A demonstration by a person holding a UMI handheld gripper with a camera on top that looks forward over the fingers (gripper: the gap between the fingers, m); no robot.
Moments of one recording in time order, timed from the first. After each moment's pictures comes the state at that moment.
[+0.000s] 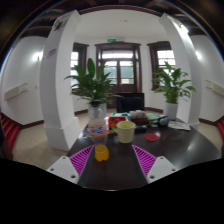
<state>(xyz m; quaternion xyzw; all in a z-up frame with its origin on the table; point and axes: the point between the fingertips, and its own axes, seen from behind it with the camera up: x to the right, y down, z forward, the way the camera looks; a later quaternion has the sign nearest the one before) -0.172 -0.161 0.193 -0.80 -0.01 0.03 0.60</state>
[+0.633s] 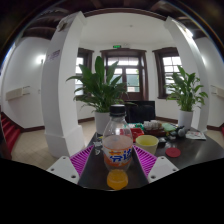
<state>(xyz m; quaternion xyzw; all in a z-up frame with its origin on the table) -0.276 -0.033 0.139 -0.76 -0.02 0.04 0.64</state>
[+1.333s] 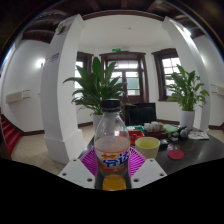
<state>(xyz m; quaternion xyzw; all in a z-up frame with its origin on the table) -0.267 -0.007 0.128 -0.75 -0.02 0.05 0.66</state>
